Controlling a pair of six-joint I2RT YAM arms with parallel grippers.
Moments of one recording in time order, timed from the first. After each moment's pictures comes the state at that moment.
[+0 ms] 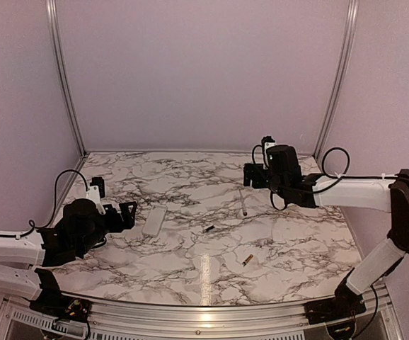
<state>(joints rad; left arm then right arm) -0.83 1.02 0.32 0.36 -0.49 -0.56 0.64 1.57 0.97 0.12 0.43 0.30</state>
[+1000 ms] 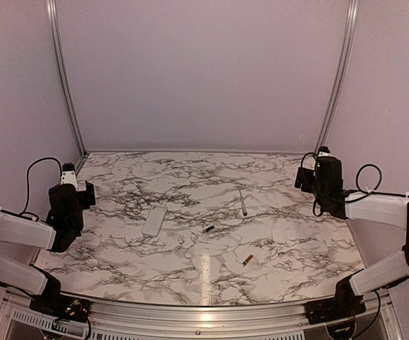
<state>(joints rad) -0.34 1.27 0.28 0.85 -0.78 0.08 0.26 1.33 0.68 0.23 0.51 0.23</state>
